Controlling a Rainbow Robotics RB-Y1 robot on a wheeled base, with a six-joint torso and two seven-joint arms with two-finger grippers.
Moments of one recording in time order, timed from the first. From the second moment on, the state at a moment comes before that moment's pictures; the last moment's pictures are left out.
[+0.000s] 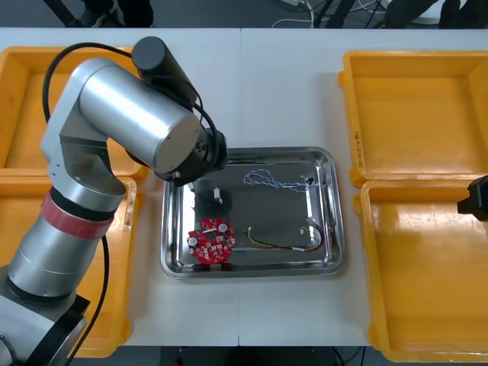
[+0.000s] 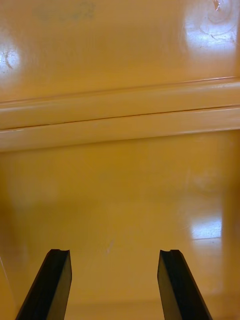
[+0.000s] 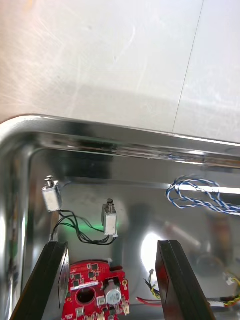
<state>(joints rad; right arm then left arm) -0.12 -0.84 -0.21 -2.06 -0.86 1.70 1.21 -0.63 0.27 -0.32 -1.90 0.34 1.77 -0.74</state>
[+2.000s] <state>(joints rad) -0.09 -0.84 -0.21 -2.06 -0.83 1.68 1.21 -0.33 0.73 0.25 -1.95 0.77 1.91 -1.26</state>
